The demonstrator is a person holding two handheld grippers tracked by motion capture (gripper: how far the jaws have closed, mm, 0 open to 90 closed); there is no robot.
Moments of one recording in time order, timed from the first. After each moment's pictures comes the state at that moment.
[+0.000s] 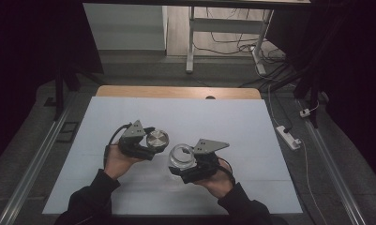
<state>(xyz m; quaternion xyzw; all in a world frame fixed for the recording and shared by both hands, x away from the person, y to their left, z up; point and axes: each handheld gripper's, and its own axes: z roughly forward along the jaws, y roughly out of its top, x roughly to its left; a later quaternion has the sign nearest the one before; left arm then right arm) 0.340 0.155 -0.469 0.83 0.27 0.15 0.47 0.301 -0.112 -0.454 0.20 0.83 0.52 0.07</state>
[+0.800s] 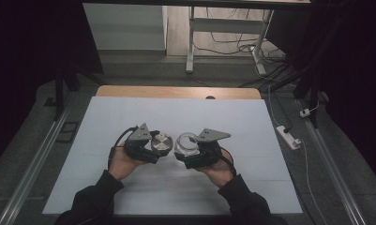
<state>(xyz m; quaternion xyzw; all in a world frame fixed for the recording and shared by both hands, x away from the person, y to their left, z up) 0.337 0.143 -0.479 0.84 0.25 0.14 0.46 0.339 -0.119 -0.460 0.24 0.82 0.51 0.12</state>
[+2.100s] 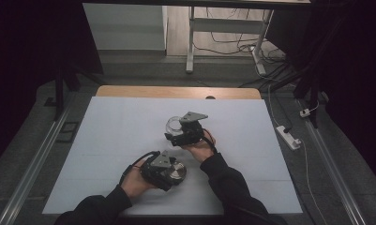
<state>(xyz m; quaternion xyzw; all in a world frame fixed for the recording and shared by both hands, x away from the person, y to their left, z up) 0.303 0.088 -0.526 0.90 0.17 0.08 0.40 0.425 -0.068 -0.499 0.27 0.83 0.47 0.15</state>
